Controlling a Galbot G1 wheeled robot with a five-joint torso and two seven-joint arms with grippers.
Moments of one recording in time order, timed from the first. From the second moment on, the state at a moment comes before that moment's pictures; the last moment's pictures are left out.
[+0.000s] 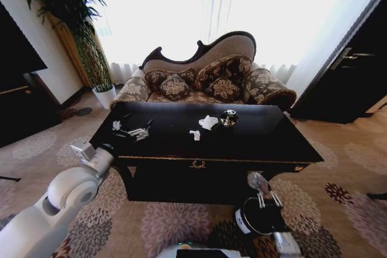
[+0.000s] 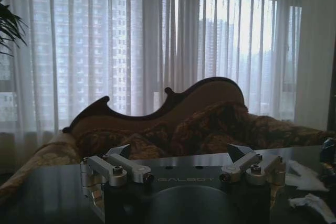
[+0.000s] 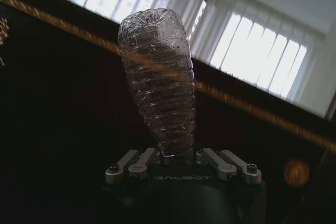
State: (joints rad) left arm 1.42 -0.75 -0.72 -2.27 -0.86 0.19 -0.10; right arm -1.72 1.34 0.76 1.55 -0.11 0.79 0.11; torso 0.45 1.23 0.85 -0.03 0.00
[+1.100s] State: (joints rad) left arm 1.94 -1.03 -1.12 -2.32 -0.80 -0.05 0.05; right arm -1.33 1.23 0.50 0.86 0.35 0.64 0.02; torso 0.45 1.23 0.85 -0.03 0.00
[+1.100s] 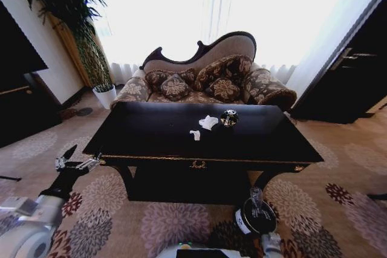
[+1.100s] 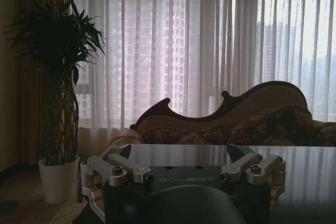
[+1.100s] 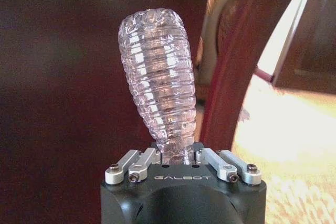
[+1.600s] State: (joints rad) left arm 1.94 -1.03 -1.11 -2.33 -0.81 -0.05 0.05; right arm -1.21 1.23 0.46 0.73 0.43 0.54 0.01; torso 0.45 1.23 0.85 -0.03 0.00
